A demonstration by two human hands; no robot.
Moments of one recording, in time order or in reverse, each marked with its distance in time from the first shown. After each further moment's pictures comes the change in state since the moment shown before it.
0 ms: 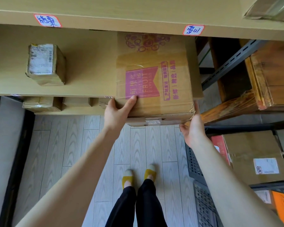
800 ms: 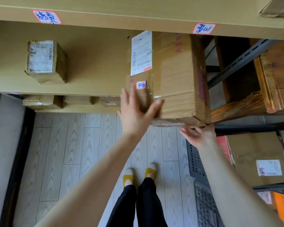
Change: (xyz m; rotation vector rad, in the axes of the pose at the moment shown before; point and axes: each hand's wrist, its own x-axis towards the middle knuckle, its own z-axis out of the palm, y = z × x) left_hand -0.010 0.000 0.035 0.367 0.020 0.338; right_hand 0.032 0.008 -0.028 0.504 0.051 0.260
